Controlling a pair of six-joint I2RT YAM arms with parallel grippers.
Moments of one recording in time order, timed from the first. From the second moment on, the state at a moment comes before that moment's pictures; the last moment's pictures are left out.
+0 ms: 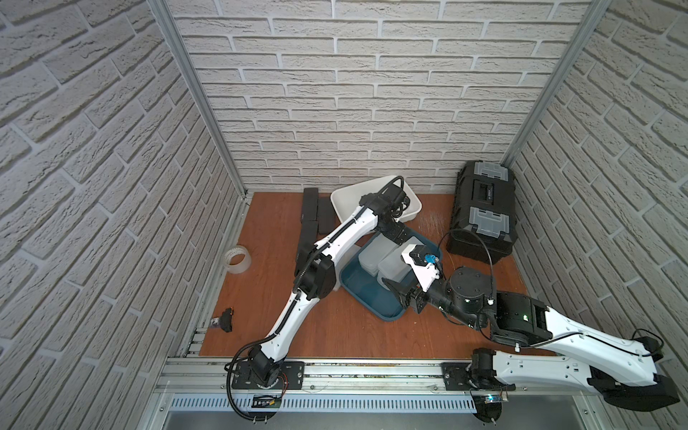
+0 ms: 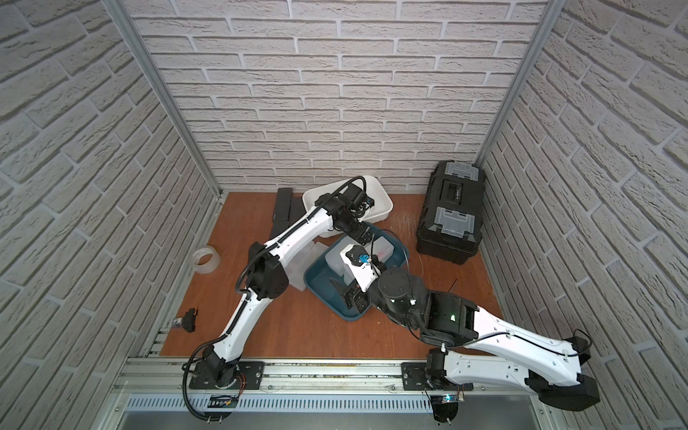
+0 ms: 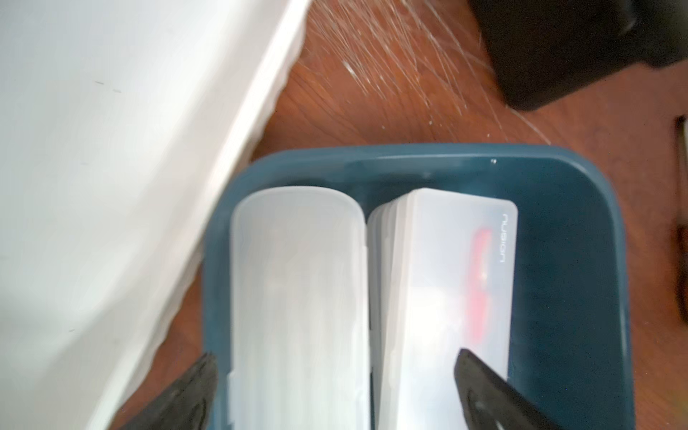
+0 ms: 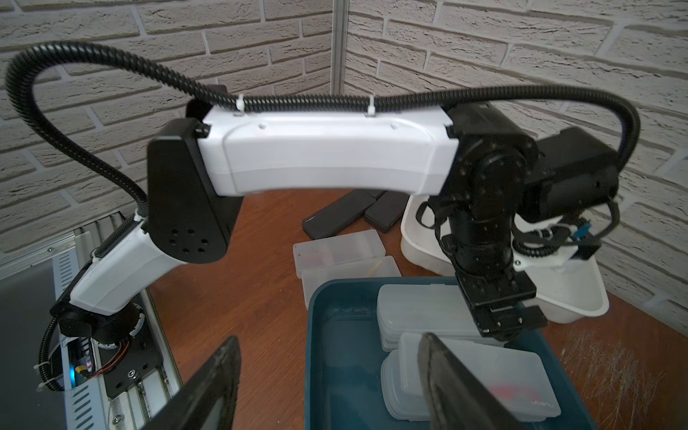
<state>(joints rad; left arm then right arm) -0.71 2.39 2.47 -1.11 0.10 -0.02 1.17 0.90 1.07 -0.51 0.41 0.08</state>
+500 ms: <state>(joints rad) -0.25 1.94 2.03 -1.11 -0.07 -0.06 1.14 1.25 1.10 -0.36 0.38 0.10</state>
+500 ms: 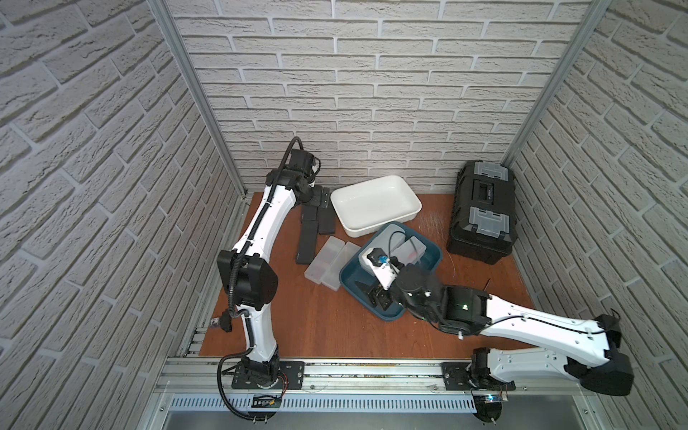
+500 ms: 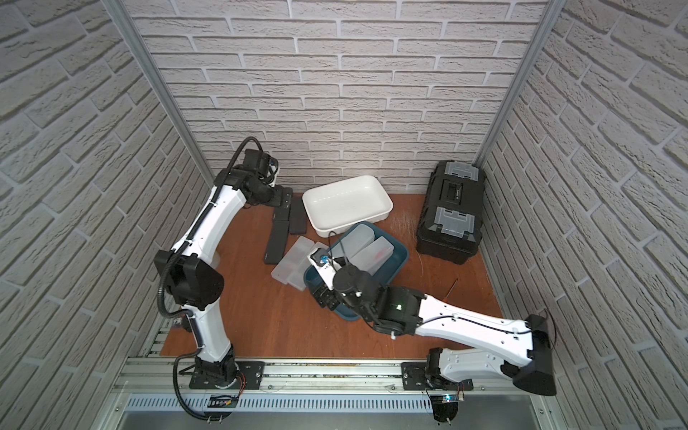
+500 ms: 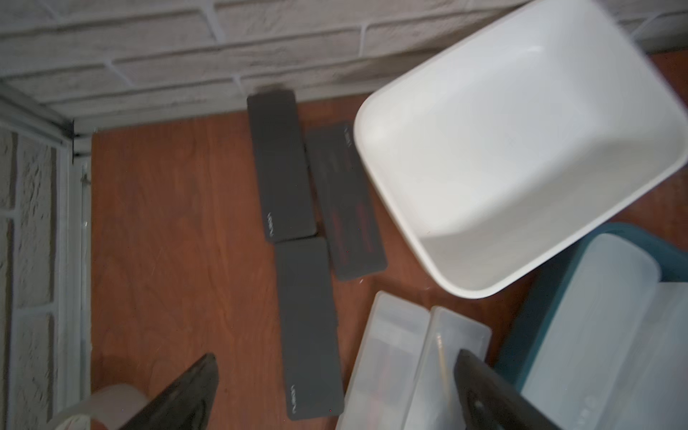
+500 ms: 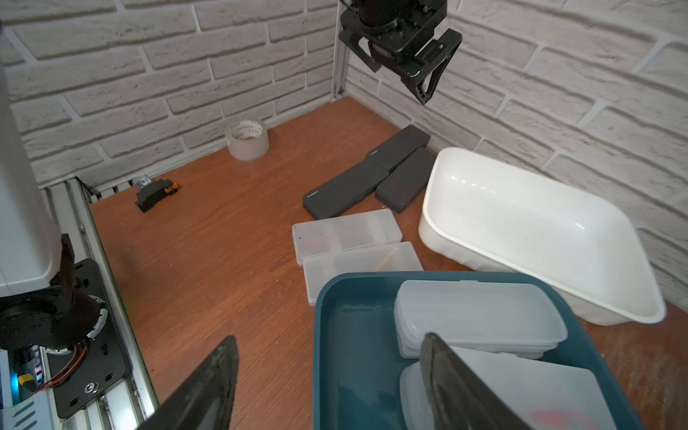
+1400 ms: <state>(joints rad) -0.26 1.92 1.60 -1.11 0.05 0.07 0.92 1.71 1.24 -0.36 0.09 0.20</state>
